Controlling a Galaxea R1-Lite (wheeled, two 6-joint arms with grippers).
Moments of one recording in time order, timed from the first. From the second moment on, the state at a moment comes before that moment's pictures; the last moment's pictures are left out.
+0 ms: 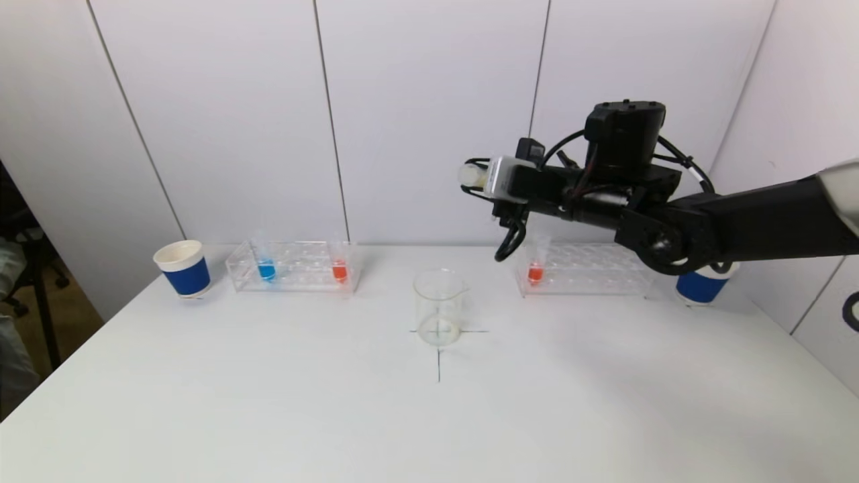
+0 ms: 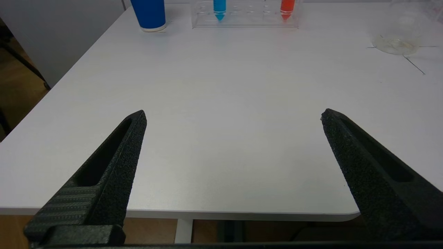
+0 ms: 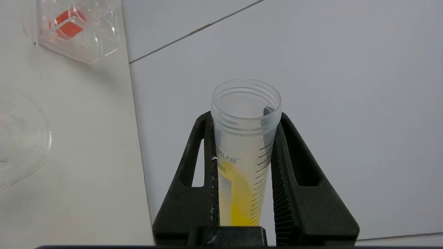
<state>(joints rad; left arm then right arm) 0.00 0.00 -0.05 0.12 0.01 -0.01 0.42 2.06 -1.41 -0.59 0.46 -1.14</state>
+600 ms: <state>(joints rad) 0.00 0.00 -0.05 0.12 0.01 -0.01 0.43 2.11 -1.38 -0.66 0.52 -1.26</state>
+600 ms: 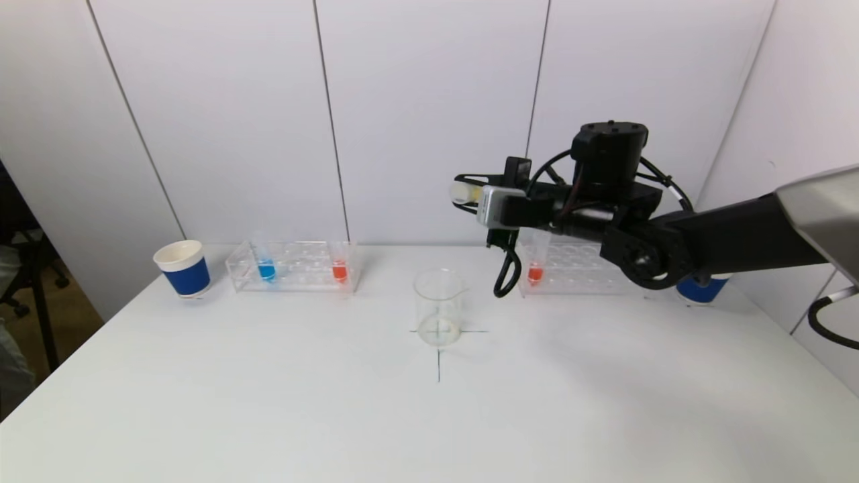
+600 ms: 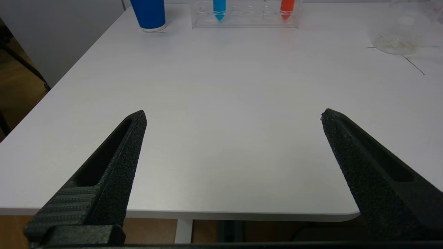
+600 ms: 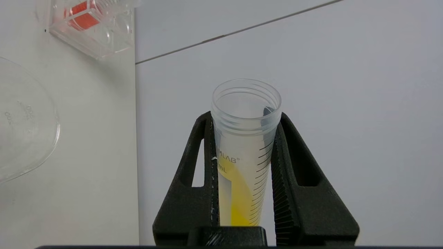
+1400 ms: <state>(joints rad) 0.00 0.00 -0.05 0.12 0.01 -0.01 0.43 2.17 -1.26 -0.86 0.57 -1.33</state>
